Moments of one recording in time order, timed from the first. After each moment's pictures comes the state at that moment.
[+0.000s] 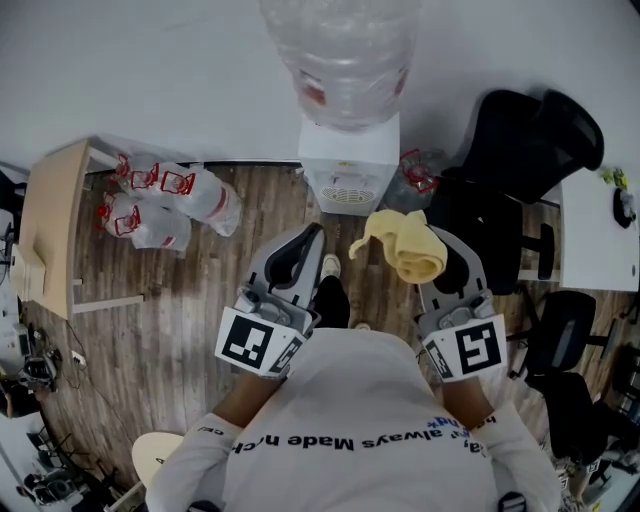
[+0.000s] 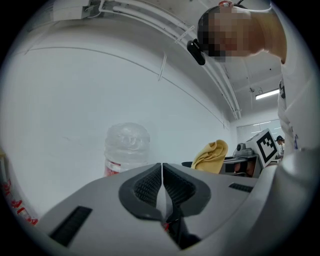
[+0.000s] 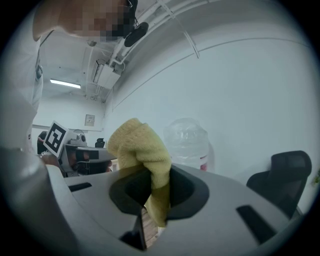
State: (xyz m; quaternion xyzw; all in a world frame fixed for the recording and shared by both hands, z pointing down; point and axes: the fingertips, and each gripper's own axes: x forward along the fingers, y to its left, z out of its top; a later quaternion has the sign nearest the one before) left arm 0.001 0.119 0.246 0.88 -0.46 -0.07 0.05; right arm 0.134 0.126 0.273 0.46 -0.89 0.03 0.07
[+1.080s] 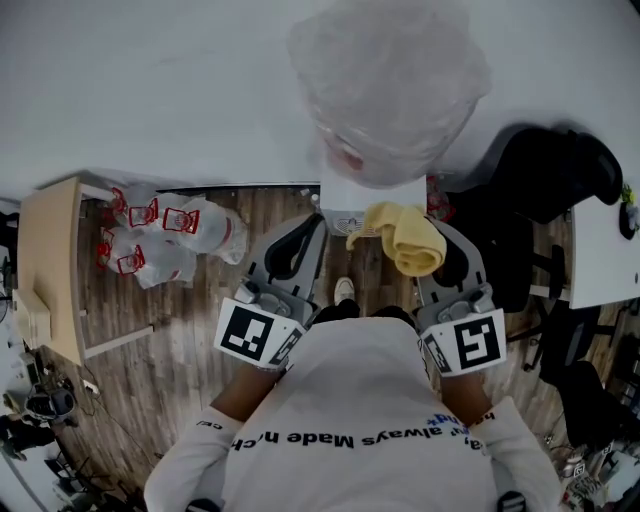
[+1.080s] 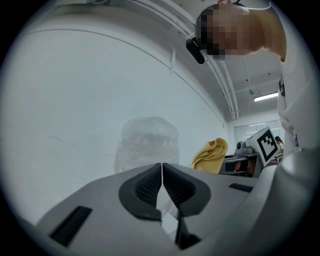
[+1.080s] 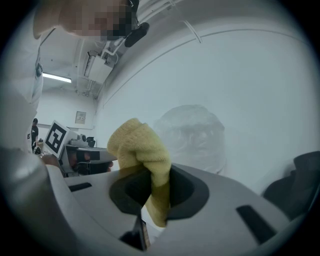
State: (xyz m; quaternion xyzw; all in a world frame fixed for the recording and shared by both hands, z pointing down) left arm -0.072 -0.056 0.255 0.90 -0.43 -0.07 0.06; right arm 0.055 -0.039 0.279 0.49 -0.87 0.03 0.07
